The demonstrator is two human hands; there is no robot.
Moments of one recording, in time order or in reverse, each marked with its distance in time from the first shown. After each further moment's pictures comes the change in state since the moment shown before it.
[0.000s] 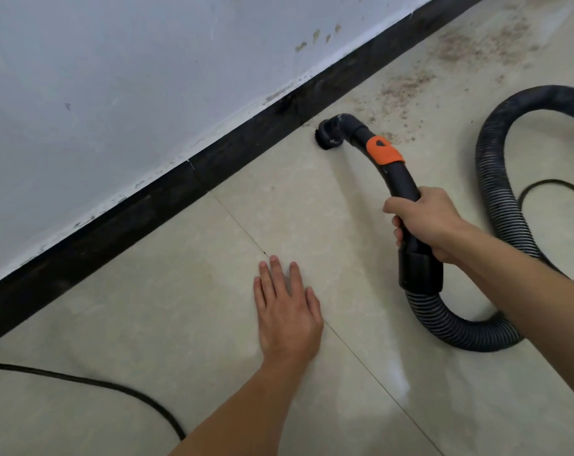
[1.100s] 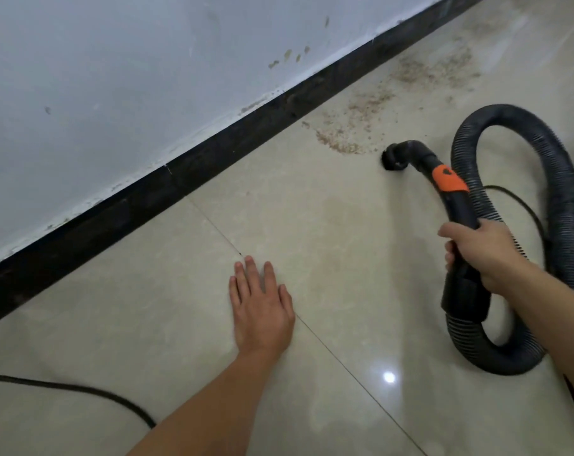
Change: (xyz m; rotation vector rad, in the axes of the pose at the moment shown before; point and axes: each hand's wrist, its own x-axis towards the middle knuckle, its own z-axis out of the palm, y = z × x) left_hand 0.002 -0.001 -0.003 -0.015 0.017 -0.001; right_hand -0.043 0.035 -0.103 -0.010 0.280 0.061
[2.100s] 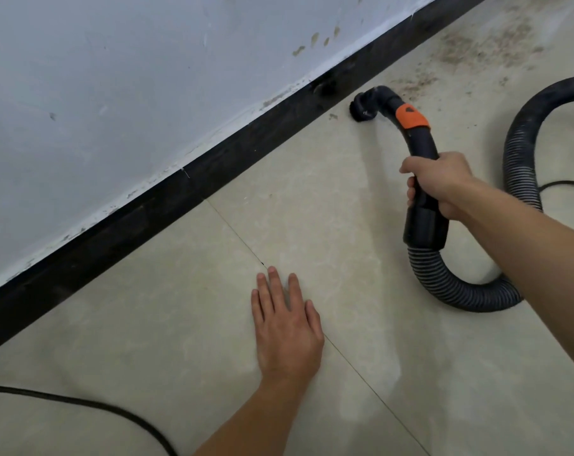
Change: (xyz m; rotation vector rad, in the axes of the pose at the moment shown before) left_hand -0.002 0.002 0.002 0.018 -0.012 0.004; right_hand 0.069 -0.083 0.110 0.072 -0.168 -0.006
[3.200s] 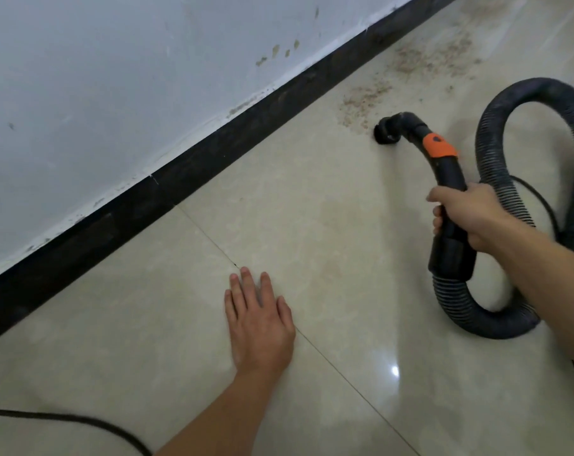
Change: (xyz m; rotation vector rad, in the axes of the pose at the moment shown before) left_hand 0.001 -0.003 0.000 -0.011 -0.002 0.000; right_hand -0.034 0.041 -0.089 -0.001 0.122 0.037
